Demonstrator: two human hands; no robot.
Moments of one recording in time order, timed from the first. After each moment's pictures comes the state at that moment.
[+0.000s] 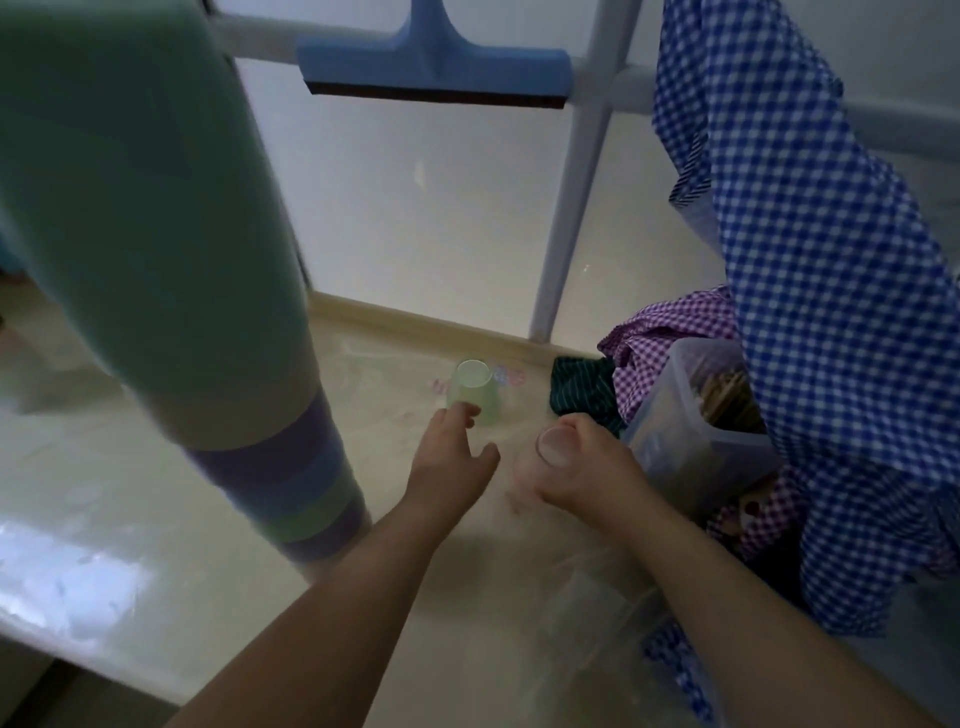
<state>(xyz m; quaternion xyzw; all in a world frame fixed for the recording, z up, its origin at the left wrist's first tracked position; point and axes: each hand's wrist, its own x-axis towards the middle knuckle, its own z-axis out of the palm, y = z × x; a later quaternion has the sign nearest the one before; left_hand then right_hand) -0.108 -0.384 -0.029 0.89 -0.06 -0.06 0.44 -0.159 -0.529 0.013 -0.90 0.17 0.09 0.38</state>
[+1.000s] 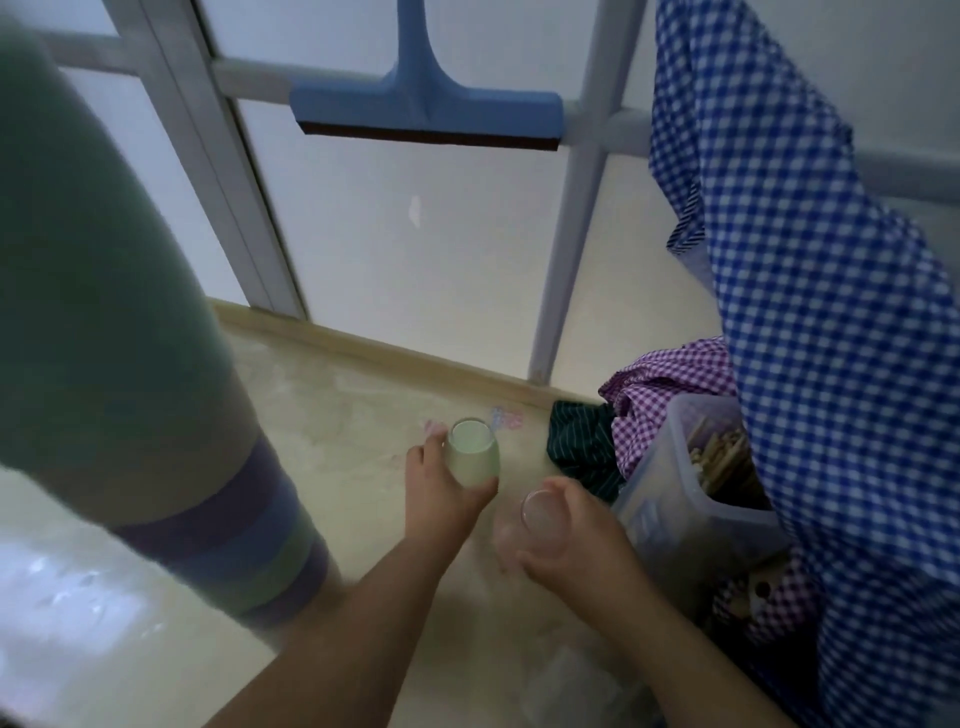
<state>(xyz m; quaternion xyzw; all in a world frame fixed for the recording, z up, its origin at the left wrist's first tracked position) -0.079 -0.410 -0.060 0.86 0.04 -0.02 0.50 -0.161 -0.534 -0.003 -0.89 0.14 0.05 0.42</state>
